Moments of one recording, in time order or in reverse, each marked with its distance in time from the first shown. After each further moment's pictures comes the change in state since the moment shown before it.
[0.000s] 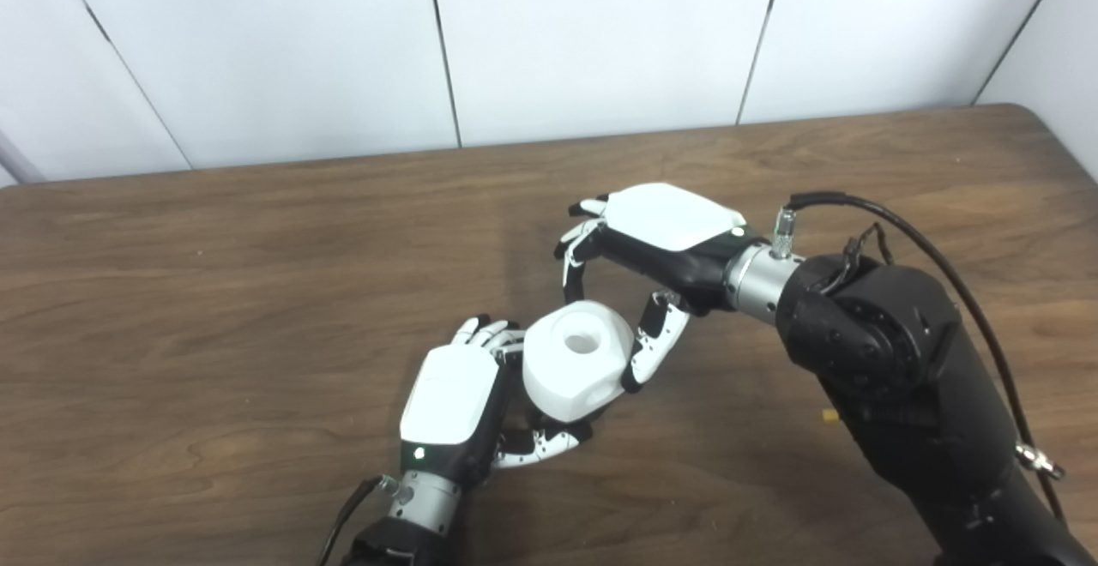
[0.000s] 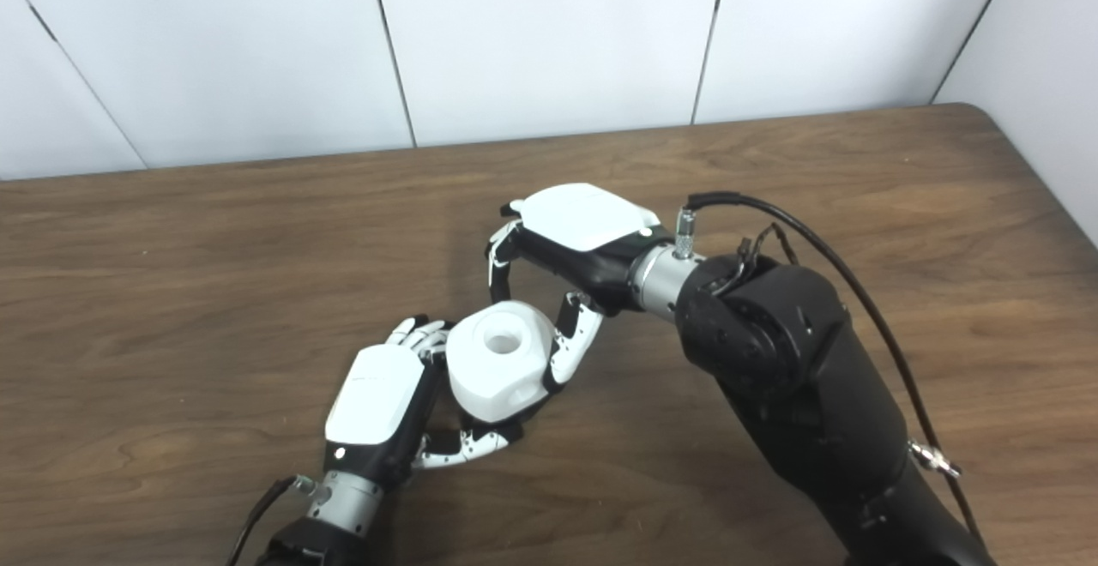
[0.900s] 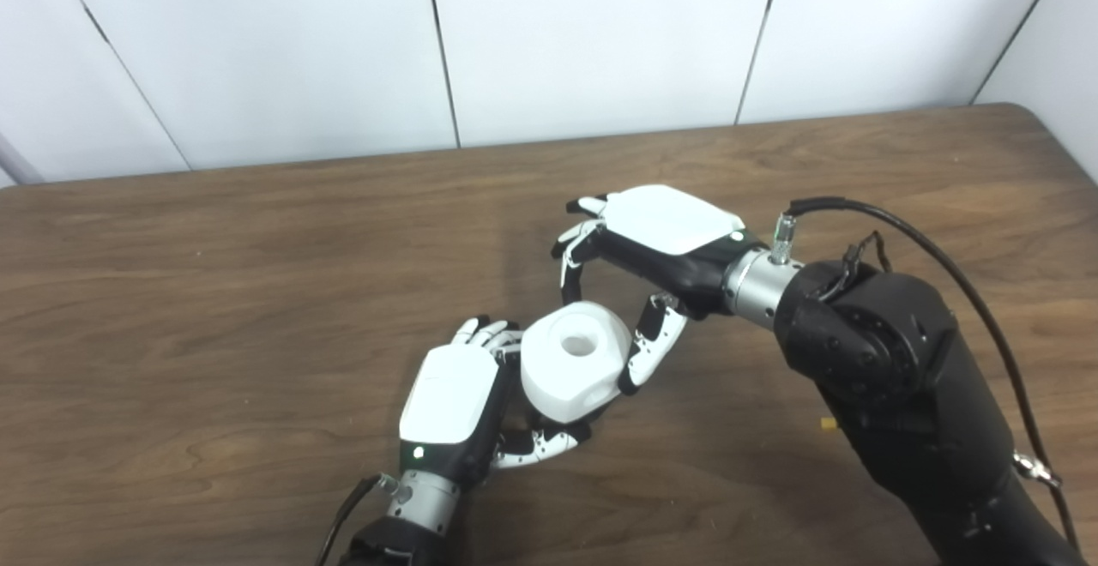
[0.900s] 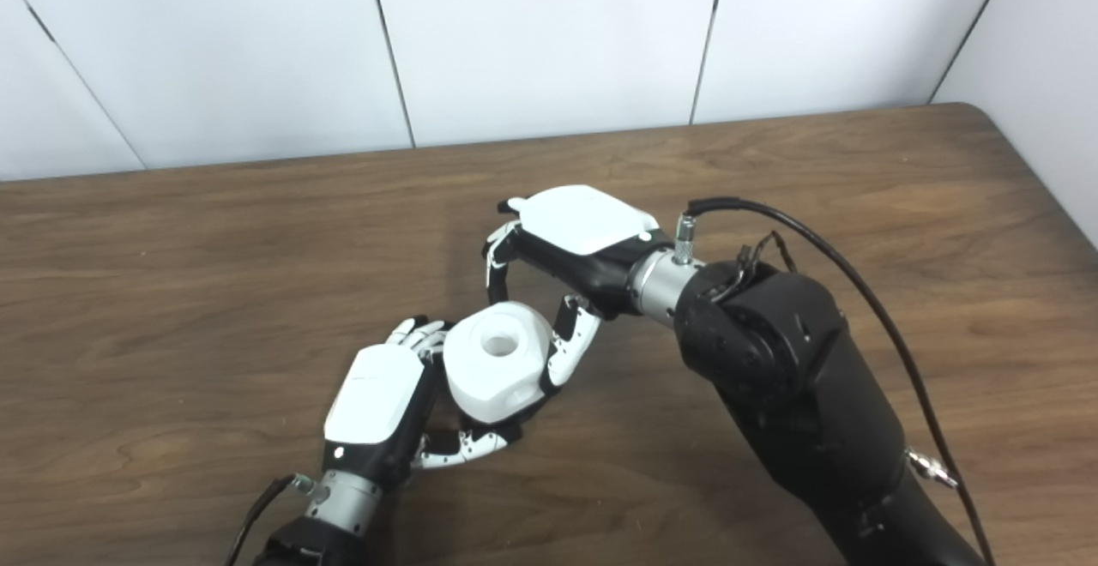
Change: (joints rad) left arm 0.002 0.002 0.004 -0.014 0.000 0.004 -0.025; right arm 0.023 0.010 0.008 -0.002 -0.005 -0.010 -0.037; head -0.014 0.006
